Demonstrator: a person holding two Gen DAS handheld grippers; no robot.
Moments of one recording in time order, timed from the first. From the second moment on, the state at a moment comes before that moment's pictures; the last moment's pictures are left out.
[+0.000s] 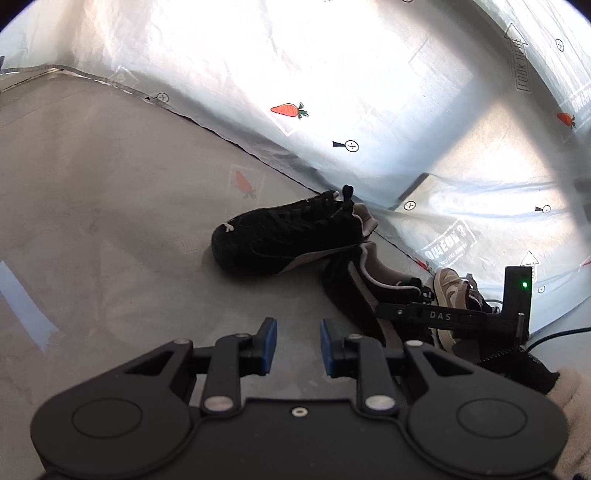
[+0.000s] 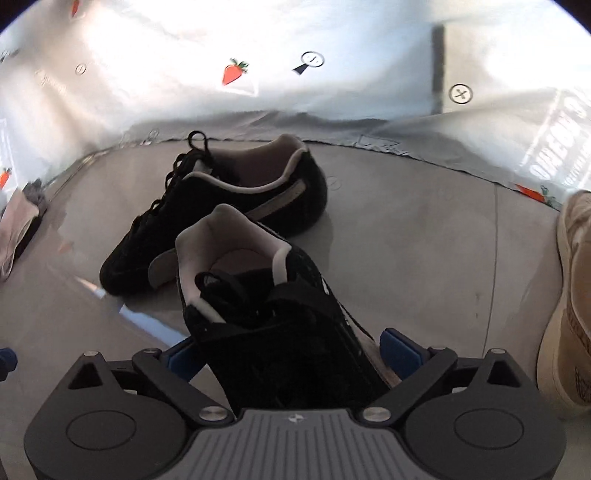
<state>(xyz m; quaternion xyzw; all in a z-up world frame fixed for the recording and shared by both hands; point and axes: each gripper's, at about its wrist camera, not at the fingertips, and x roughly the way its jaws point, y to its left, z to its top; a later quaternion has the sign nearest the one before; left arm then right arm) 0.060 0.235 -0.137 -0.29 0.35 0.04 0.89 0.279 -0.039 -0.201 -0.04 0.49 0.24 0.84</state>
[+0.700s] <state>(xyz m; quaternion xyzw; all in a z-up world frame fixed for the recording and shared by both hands) 0.060 0.223 -0.137 -0.28 0.35 0.01 0.89 0.277 -0.093 -0.223 0.09 0.48 0.08 0.87</state>
